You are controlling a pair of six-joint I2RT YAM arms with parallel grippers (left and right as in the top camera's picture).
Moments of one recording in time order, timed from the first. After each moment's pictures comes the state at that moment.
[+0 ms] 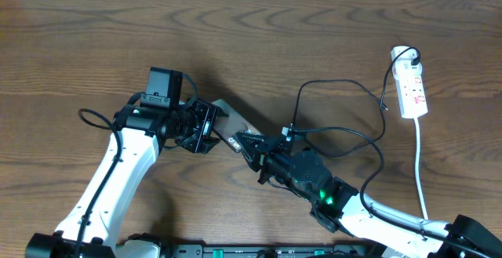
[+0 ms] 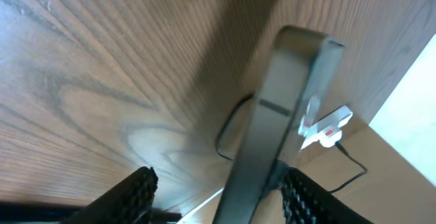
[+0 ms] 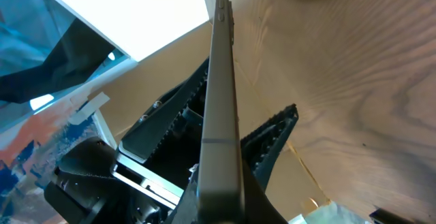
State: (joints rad) left arm -0.20 1.38 0.96 -0.74 0.56 -1.42; right arm 0.91 1.35 0.42 0.74 -0.02 2.04
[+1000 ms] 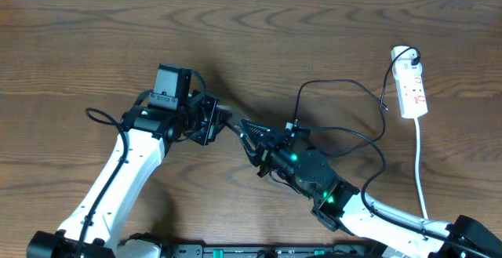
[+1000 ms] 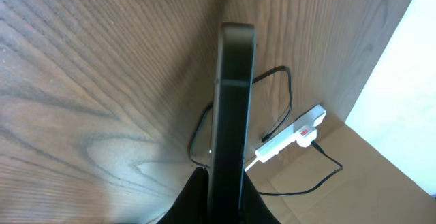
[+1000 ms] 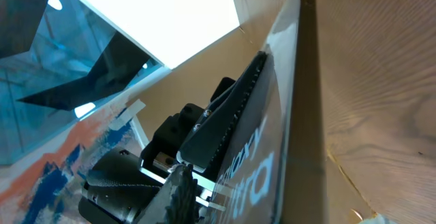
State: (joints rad) left arm -0.25 1.38 0.95 -0.60 0.51 -1.51; right arm 0.90 1.35 0.42 0.81 0.04 2.10
